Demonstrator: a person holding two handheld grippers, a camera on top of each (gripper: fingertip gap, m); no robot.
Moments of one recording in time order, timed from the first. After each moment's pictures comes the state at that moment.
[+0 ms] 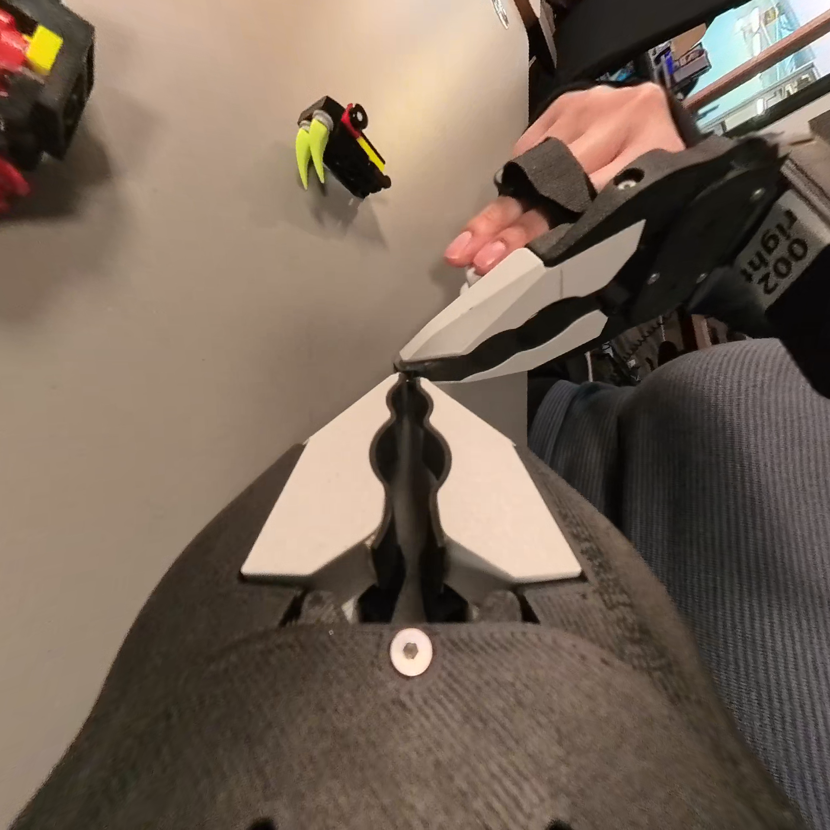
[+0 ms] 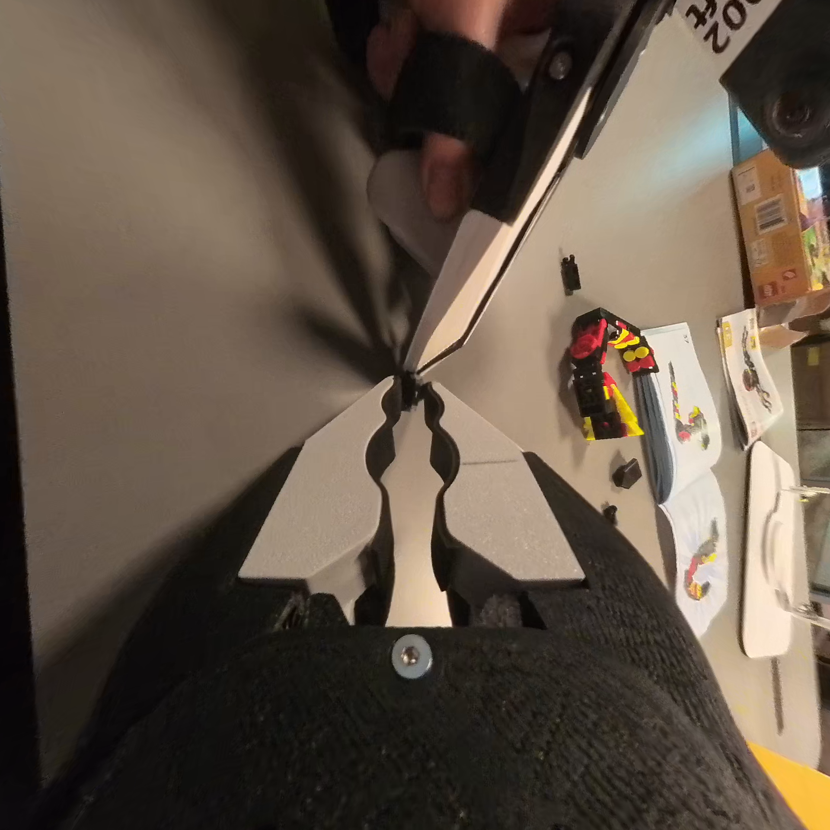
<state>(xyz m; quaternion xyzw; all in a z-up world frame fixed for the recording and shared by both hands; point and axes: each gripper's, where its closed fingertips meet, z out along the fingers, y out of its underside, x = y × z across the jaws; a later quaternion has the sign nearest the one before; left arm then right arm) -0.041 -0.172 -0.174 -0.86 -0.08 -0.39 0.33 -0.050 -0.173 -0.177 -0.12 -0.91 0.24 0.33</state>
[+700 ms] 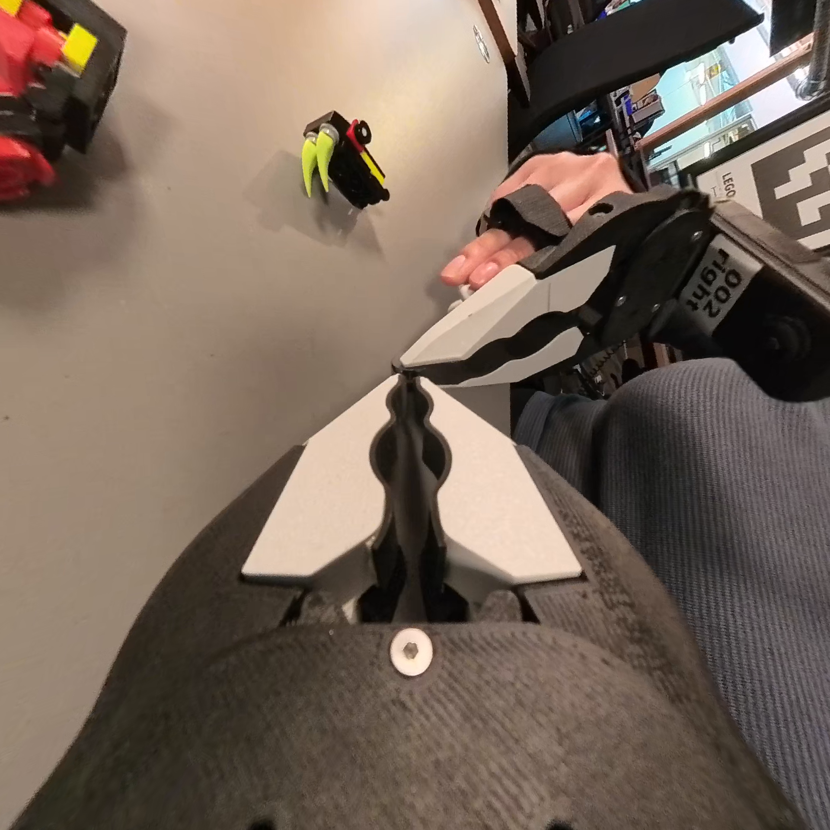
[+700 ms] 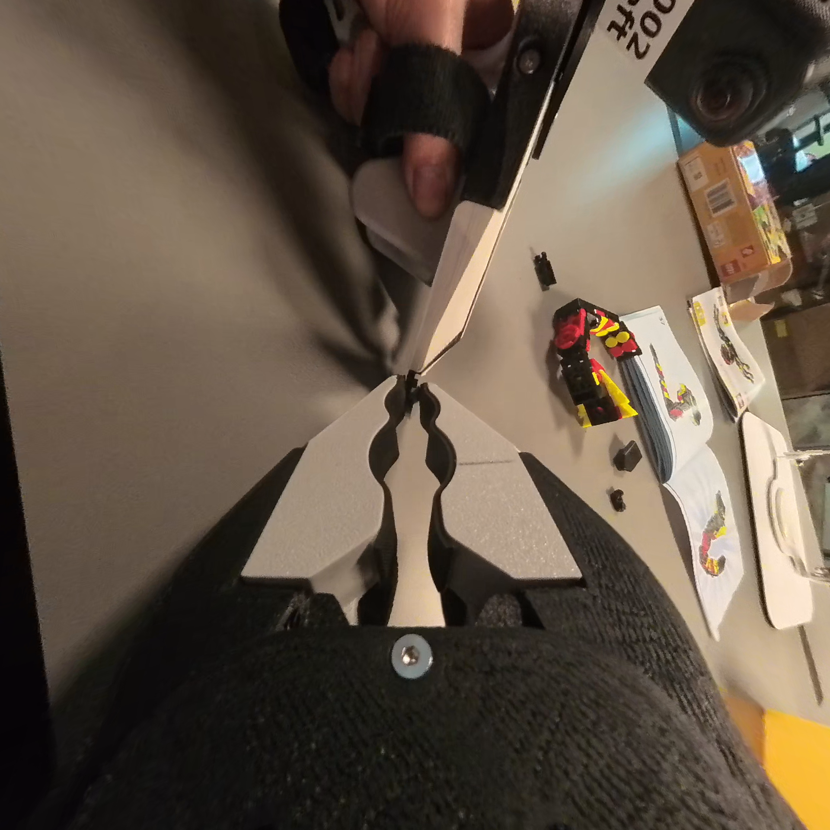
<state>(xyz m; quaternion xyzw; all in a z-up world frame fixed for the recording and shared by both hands) -0.044 -0.172 -0.168 -0.84 -0.09 -0.42 0.34 -0.052 -0.174 -0.173 -0.17 -0.88 0.27 0.36</state>
